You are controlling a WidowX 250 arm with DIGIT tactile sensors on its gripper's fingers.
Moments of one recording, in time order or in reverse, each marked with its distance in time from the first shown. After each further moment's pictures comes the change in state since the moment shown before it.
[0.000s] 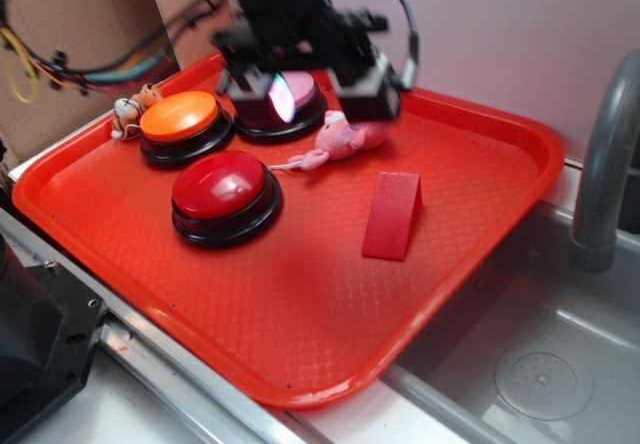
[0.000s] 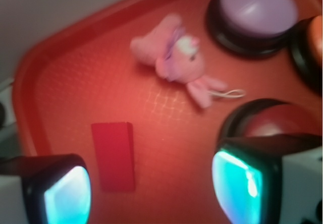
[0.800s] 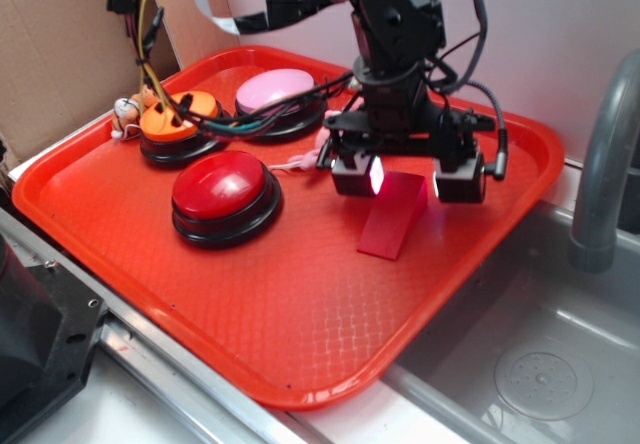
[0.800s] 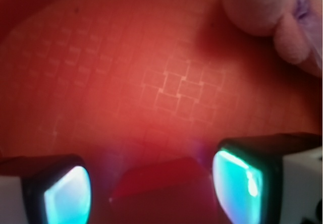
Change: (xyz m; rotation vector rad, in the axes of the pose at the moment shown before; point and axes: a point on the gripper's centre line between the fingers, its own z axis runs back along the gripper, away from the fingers) arm -0.004 -0.039 -0.065 0.038 0.061 0.006
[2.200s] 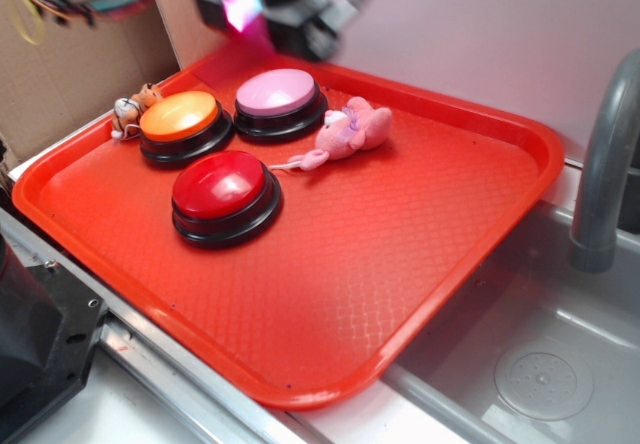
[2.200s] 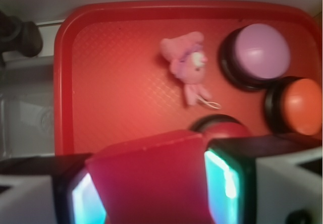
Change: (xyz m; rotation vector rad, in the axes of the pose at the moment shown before) arm -0.007 0.070 0.175 -0.026 -0.015 -0.434
